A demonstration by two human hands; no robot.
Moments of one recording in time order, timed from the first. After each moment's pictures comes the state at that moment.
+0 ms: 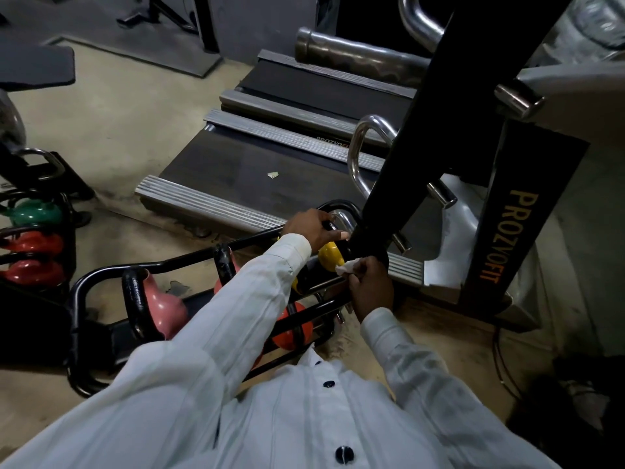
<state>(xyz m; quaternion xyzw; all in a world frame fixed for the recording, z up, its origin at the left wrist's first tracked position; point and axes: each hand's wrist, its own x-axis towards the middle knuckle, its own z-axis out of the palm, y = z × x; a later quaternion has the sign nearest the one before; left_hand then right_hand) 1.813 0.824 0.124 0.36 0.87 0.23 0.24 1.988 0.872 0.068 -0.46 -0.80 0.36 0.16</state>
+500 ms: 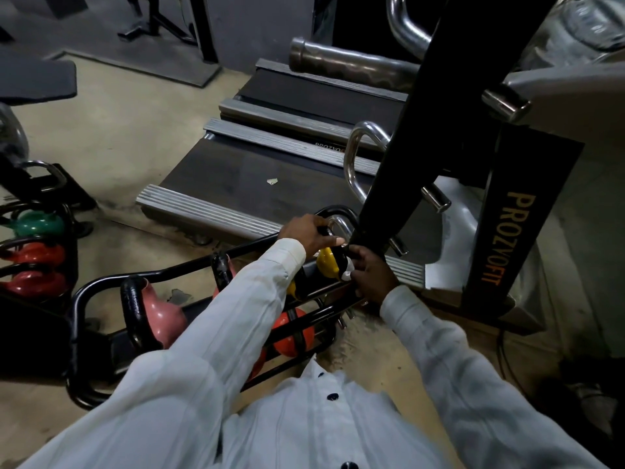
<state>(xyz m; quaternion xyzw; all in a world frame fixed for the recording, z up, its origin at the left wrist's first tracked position) 1.811 0.823 0.127 0.36 0.87 0.22 0.24 1.973 0.908 0.096 -0.37 -0.70 0.61 0.04</state>
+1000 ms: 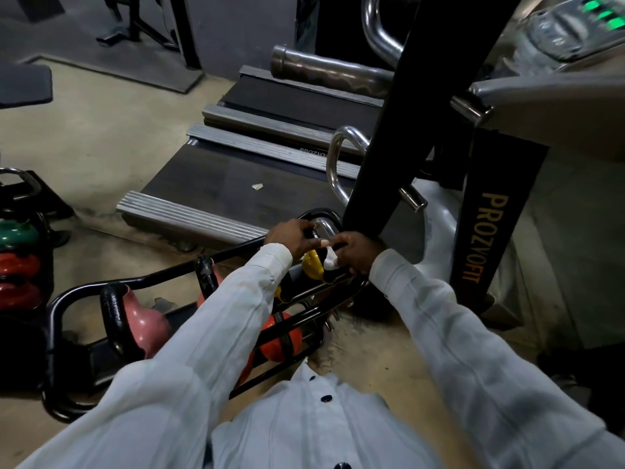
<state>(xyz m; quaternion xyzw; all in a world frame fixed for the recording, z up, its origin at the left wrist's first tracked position) 1.818 0.822 0.128 0.37 0.87 0.23 0.24 1.948 0.941 0.135 -0.36 -0.79 0.49 -0.10</state>
